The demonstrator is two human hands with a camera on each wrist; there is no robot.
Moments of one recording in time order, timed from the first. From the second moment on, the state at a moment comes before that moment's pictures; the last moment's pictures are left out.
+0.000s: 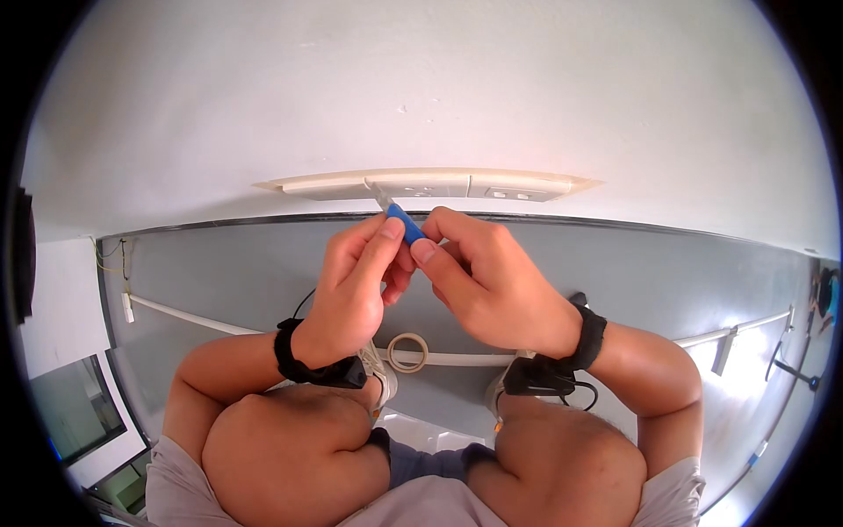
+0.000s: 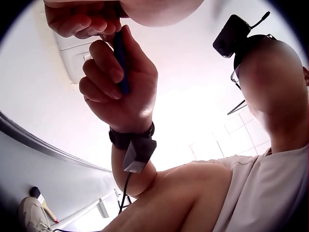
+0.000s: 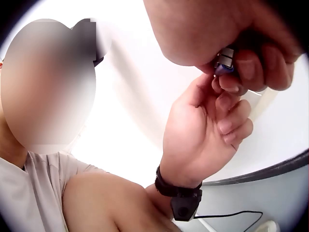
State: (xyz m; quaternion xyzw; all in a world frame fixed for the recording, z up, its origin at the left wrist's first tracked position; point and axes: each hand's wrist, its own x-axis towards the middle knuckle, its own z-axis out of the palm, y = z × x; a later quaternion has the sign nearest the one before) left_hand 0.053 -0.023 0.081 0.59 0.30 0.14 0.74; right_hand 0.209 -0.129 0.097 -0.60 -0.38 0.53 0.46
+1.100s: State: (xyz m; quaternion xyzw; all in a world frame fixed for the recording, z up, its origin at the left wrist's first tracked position) left_hand 0.022 -0.053 0.060 0.76 0.09 -0.13 0.63; right_hand 0.216 -0.162 0.031 -0.70 -0.36 0.49 0.37
